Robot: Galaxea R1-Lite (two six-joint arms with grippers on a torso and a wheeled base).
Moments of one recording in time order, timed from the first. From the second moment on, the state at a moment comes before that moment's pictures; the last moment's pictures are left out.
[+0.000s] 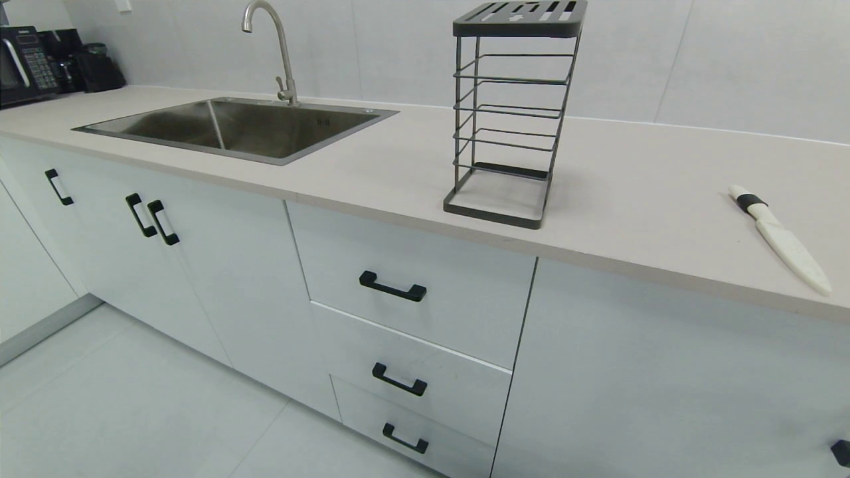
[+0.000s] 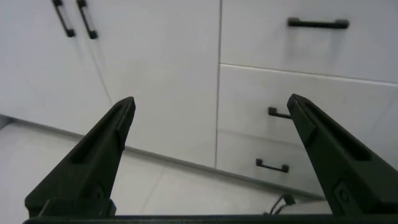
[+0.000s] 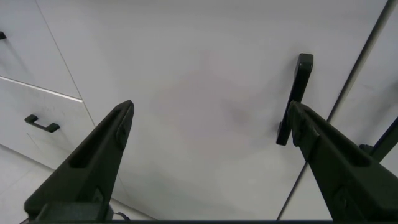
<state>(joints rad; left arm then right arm) -0.01 0.04 -0.01 -0.06 -0.11 0.04 0.00 0.00 0.00 0.00 0.03 0.02</state>
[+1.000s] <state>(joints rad) 0.00 0.00 0.00 -0.06 -0.03 -0.01 0.00 0.00 0.00 0.00 0.03 0.02</state>
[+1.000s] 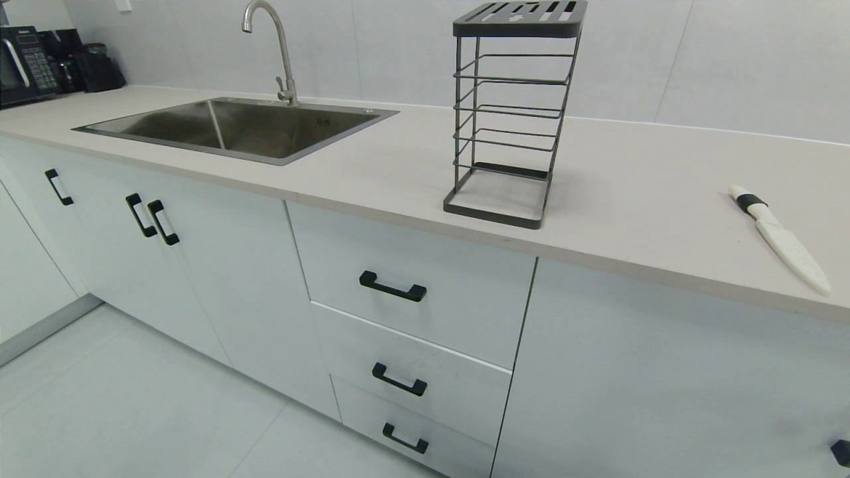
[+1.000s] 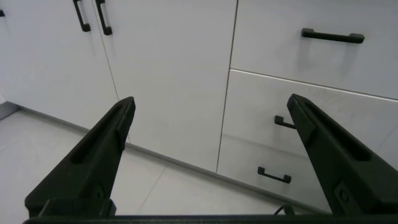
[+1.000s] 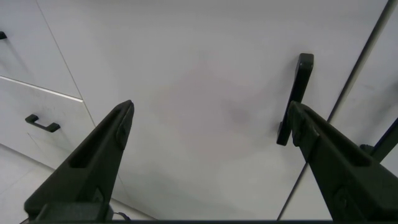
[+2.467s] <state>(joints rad) 0.00 0.00 0.00 0.00 -0.08 0.02 0.00 0.00 0.00 0.00 0.03 0.02</state>
